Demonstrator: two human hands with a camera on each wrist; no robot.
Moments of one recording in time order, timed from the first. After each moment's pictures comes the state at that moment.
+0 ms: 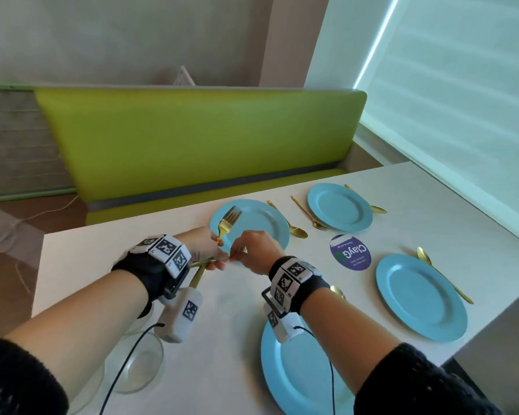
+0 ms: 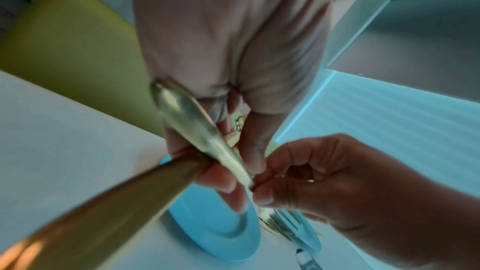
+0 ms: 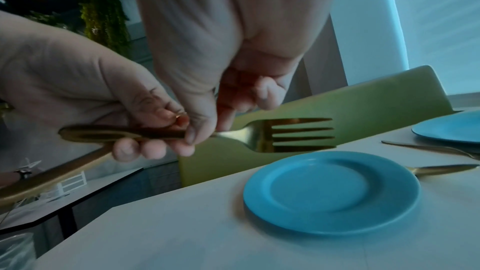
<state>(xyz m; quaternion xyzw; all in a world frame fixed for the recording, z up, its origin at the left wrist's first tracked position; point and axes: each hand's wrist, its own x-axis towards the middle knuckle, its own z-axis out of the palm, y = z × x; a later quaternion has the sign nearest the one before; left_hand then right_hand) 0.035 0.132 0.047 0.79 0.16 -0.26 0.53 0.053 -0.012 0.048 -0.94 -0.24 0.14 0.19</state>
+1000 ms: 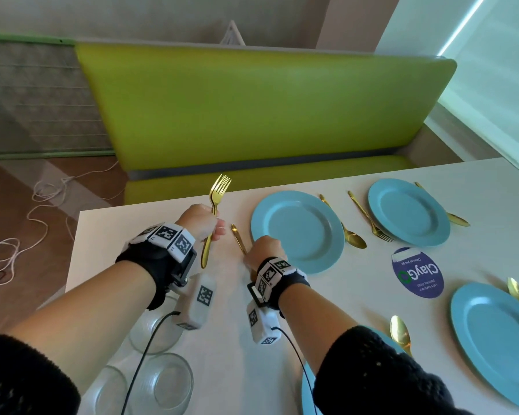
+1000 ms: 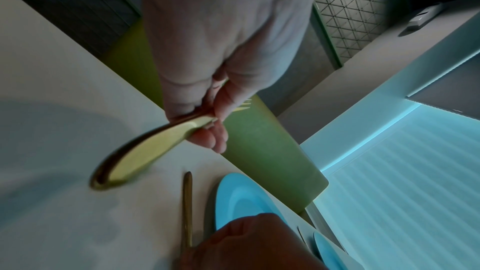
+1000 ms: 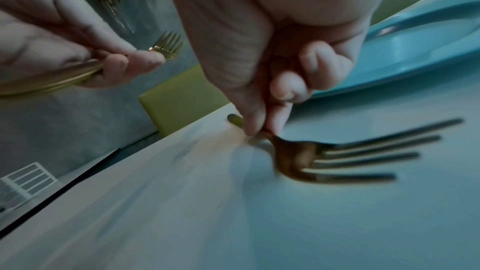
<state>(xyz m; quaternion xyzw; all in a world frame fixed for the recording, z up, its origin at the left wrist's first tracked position) 0.091 0.211 -0.003 0.69 0.36 -0.07 0.62 0.111 0.082 -0.054 -0.95 0.02 0.26 0.19</state>
